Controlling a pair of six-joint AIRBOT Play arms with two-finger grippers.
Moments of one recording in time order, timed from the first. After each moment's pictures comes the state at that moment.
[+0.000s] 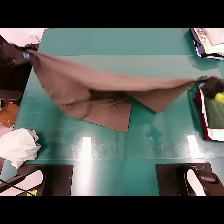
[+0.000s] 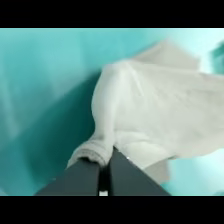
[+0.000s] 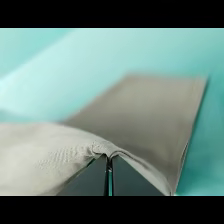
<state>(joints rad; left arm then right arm) 0.29 -1.18 1.56 0.68 -1.38 -1.20 -0.26 -0.61 0.90 -1.01 0.96 1.67</state>
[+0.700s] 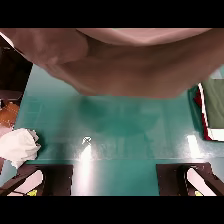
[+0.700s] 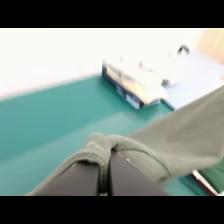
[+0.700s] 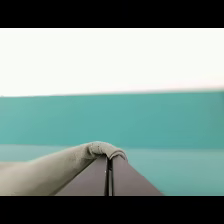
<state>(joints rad) 0.30 -1.05 2.12 0.49 -1.33 -1.32 -0.36 -0.92 2.01 -1.02 1.32 1.50</state>
